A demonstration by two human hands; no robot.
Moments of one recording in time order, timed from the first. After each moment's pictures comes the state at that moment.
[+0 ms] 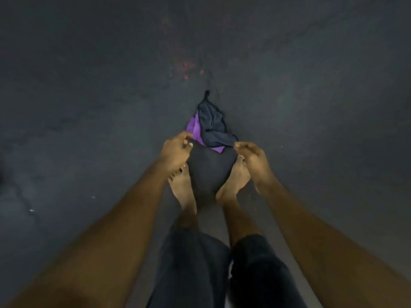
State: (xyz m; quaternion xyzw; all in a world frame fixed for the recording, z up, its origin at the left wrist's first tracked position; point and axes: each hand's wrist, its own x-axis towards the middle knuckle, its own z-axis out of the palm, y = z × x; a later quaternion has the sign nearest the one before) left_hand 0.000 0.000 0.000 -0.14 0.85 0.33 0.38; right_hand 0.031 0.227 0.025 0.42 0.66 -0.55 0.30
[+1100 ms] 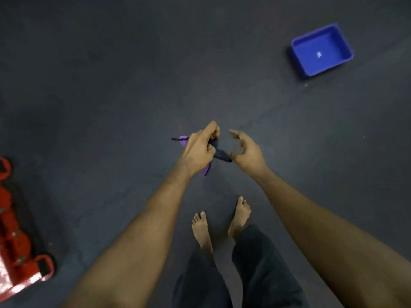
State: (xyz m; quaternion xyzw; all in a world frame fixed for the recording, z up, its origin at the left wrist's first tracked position) left_hand -0.161 0.010 0.383 0.16 0.87 0.43 0.18; right_hand -0.116 0.186 0.360 0.17 0.84 -0.48 0.19
